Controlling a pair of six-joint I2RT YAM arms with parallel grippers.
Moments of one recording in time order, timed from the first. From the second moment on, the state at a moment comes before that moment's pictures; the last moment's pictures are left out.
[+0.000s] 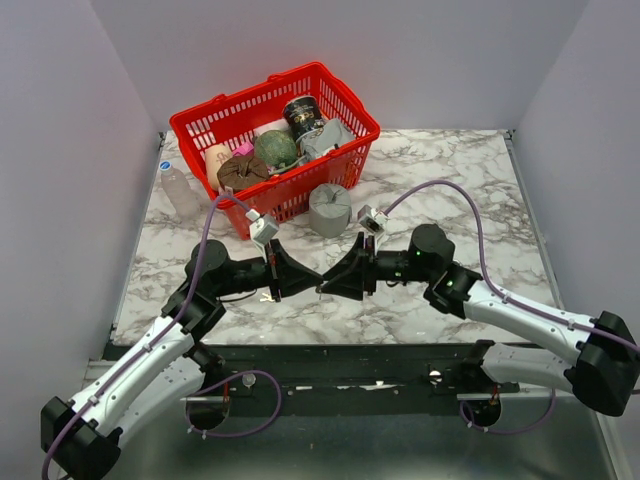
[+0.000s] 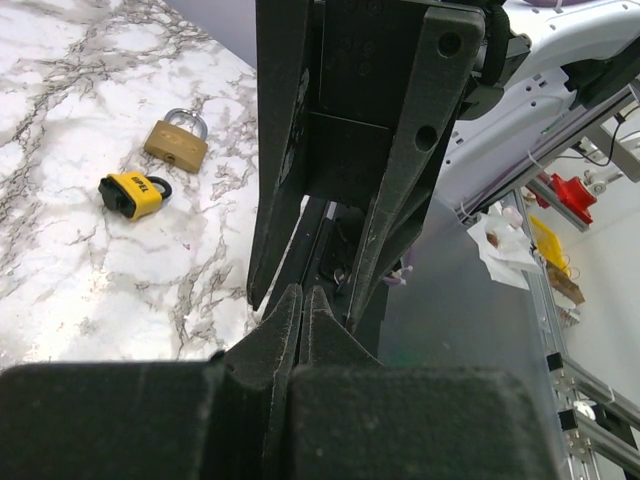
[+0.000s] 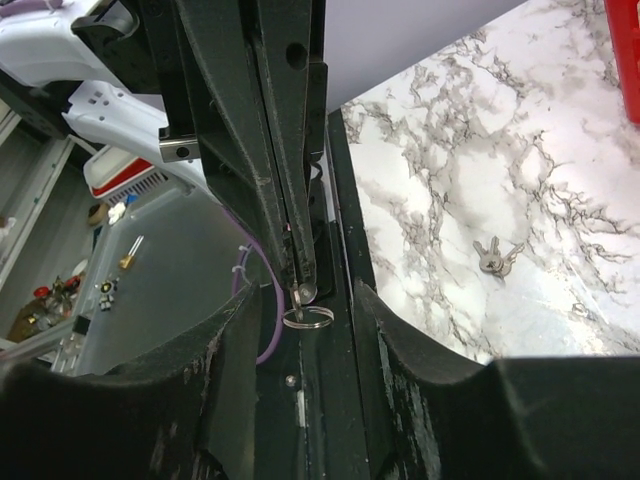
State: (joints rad) left arm -0.60 0.69 0.53 0.17 0.75 -0.58; right arm 0.85 1.11 0.67 0.40 -0.67 0.46
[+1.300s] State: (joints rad) left arm -0.58 0.68 0.63 -0.11 0.55 -0.36; right arm 0.07 1.26 0.68 -0.27 0.01 0.51
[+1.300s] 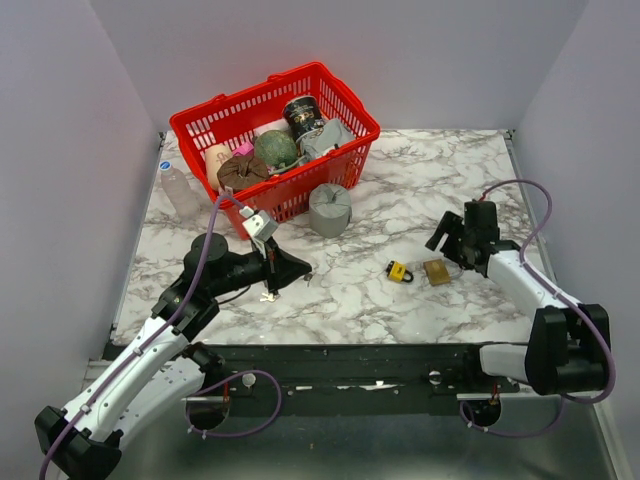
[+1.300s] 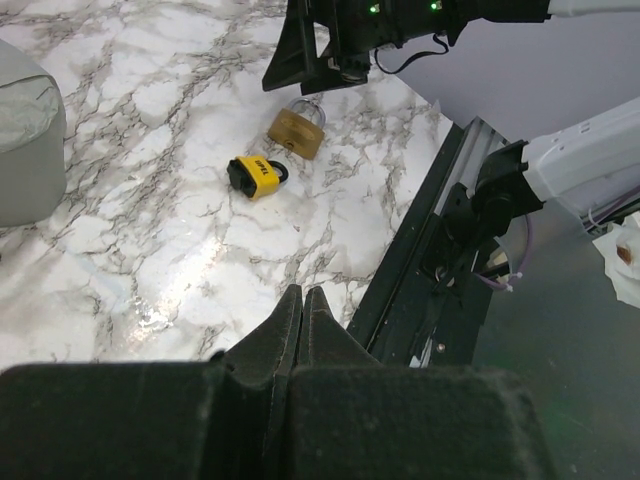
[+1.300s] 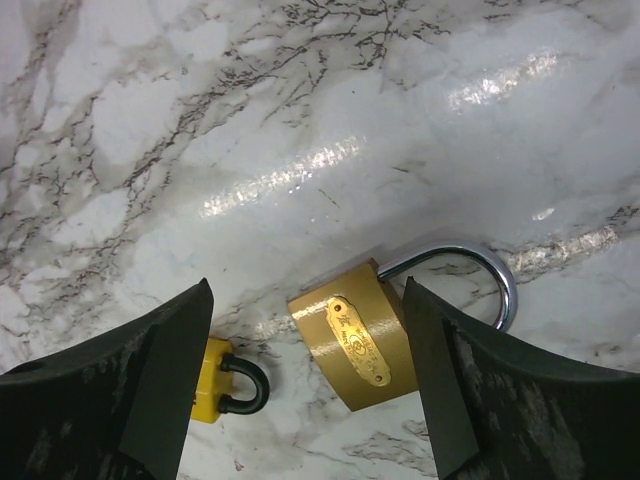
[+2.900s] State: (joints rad) left arm -0.57 0.69 0.63 -0.11 0.56 -0.36; right arm 0.27 1.64 0.90 -0.30 0.10 0.47
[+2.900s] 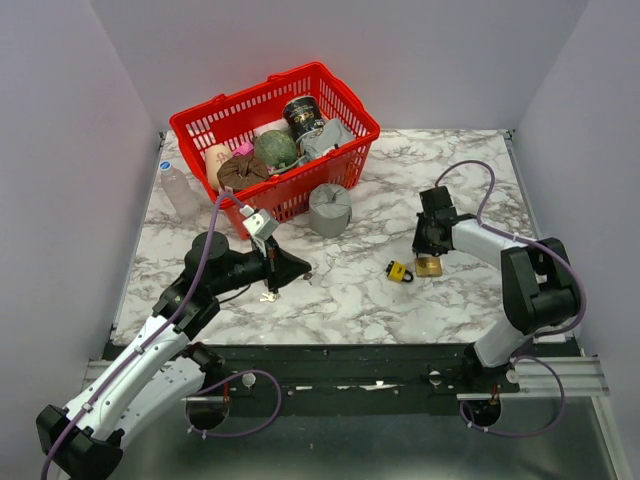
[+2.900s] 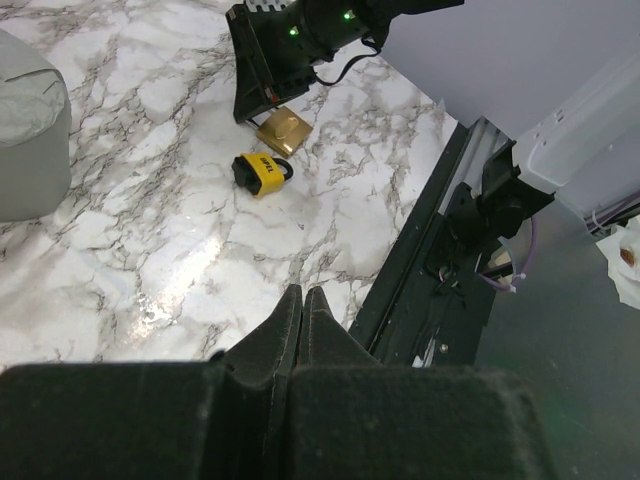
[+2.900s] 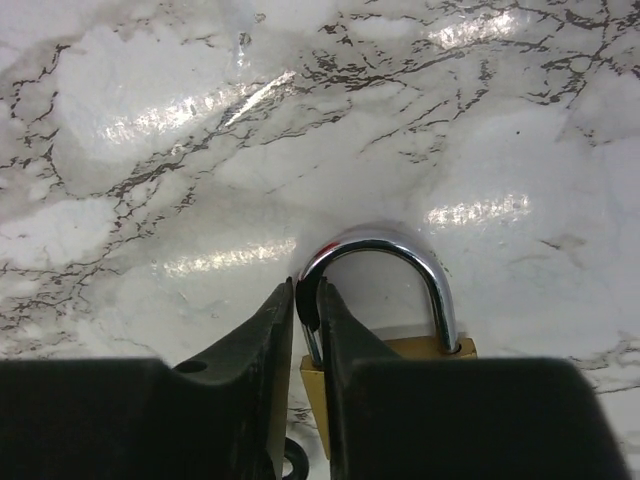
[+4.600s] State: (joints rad) left arm -0.56 0.70 0.63 -0.12 0.56 -0.35; right arm 0.79 1.85 1.09 -0.07 0.01 0.71
